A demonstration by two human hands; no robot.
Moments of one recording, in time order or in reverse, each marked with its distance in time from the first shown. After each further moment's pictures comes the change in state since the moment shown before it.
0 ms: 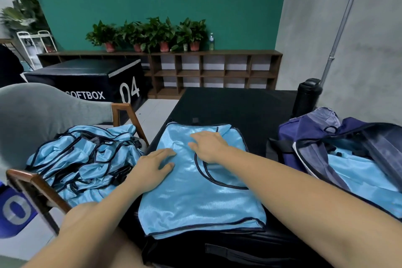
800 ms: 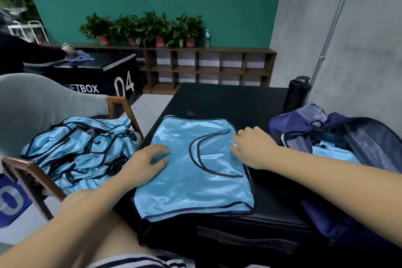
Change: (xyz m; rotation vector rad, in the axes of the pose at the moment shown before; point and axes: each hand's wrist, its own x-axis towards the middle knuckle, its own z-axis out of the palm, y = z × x) left_hand -0.026 0.013 -0.011 -0.094 -0.010 0.023; right_hand -0.132 0.078 -0.039 -0.449 0.063 0.007
